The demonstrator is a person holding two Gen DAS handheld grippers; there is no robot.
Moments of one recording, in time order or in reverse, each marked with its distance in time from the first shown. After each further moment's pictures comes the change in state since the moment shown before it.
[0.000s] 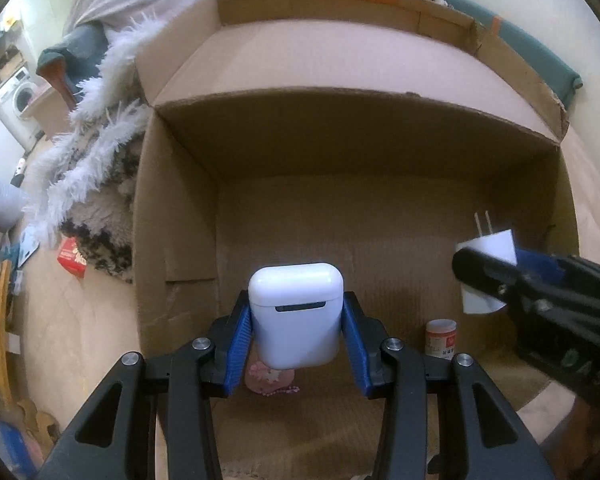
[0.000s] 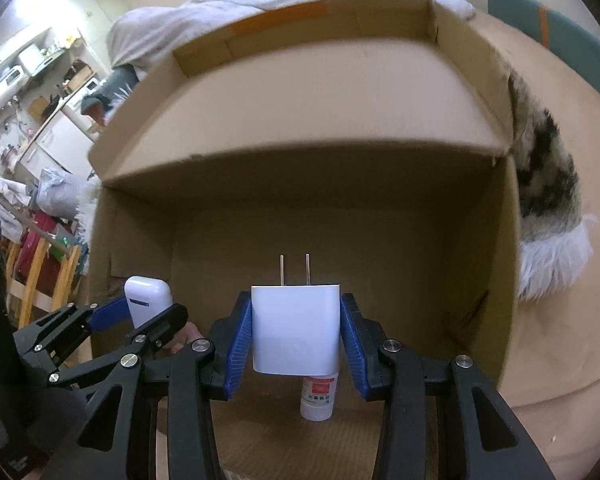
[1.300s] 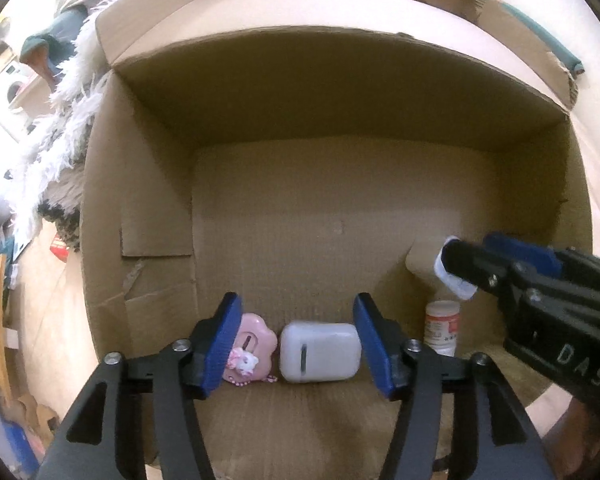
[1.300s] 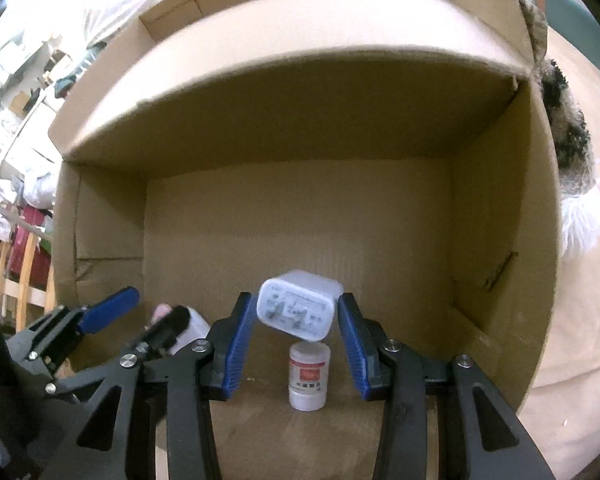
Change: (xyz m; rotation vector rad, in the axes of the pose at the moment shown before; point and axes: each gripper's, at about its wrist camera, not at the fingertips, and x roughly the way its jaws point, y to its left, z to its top) left arm 0.028 -0.020 -0.011 0.019 0.078 -0.018; right arm 0.017 -0.008 -0.002 0.035 0.068 -0.016
